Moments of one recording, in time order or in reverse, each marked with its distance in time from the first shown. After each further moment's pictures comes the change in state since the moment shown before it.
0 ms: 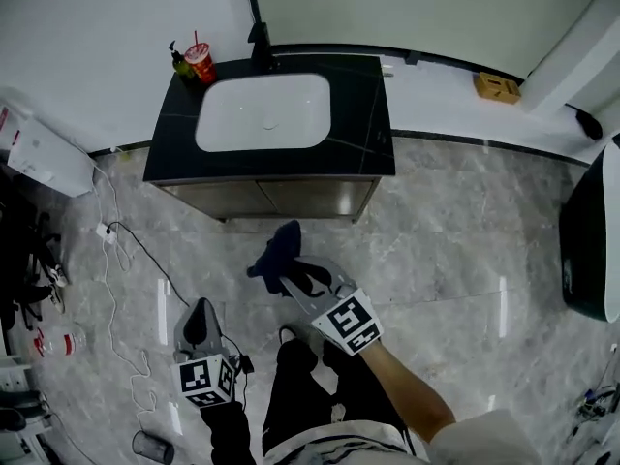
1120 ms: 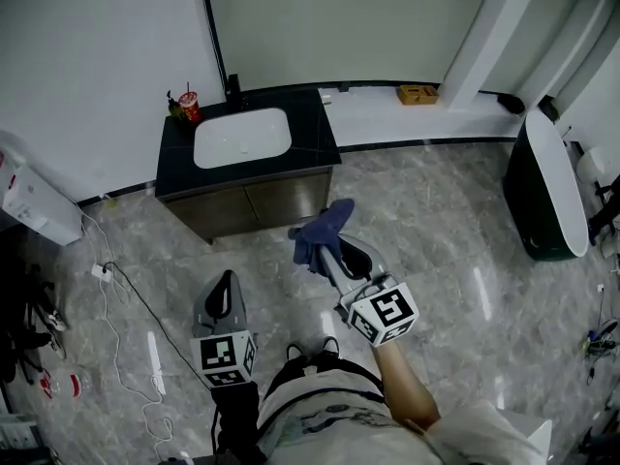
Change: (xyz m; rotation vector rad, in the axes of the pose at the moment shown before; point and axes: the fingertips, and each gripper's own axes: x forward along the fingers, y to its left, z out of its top) left arm -0.192 -0.047 0.135 0.088 -0.239 -0.321; right arm -0.214 0.137 0.172 0.008 -0.320 -0.482
